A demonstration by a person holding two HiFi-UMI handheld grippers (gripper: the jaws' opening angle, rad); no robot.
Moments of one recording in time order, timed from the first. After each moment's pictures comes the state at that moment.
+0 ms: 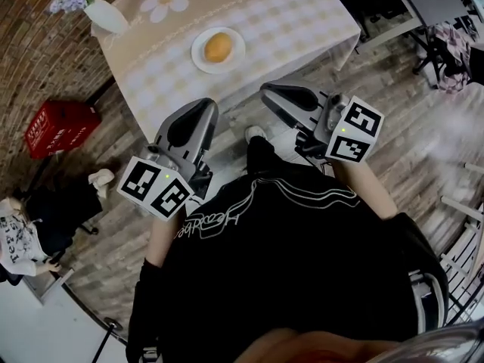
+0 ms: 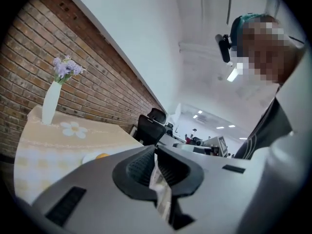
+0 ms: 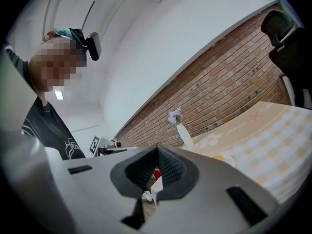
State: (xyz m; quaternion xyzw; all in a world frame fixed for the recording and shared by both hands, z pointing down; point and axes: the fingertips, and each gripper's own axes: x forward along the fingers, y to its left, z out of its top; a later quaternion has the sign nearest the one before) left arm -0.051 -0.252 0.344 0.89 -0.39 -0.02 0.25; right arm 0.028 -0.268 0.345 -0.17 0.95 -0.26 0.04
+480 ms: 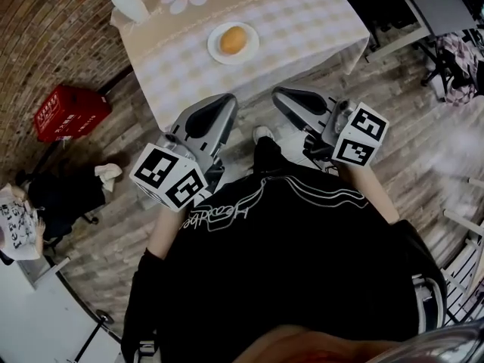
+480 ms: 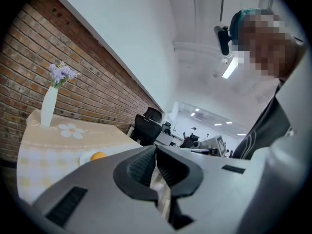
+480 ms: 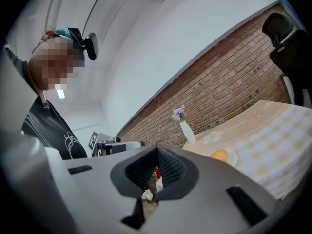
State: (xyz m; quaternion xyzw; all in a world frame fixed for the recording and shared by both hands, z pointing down) left arm -0.036 -0.213 0.330 0.90 -0.38 -0.01 0.23; right arm 0.031 -0.225 0.343 -0.17 0.95 -0.25 0.03
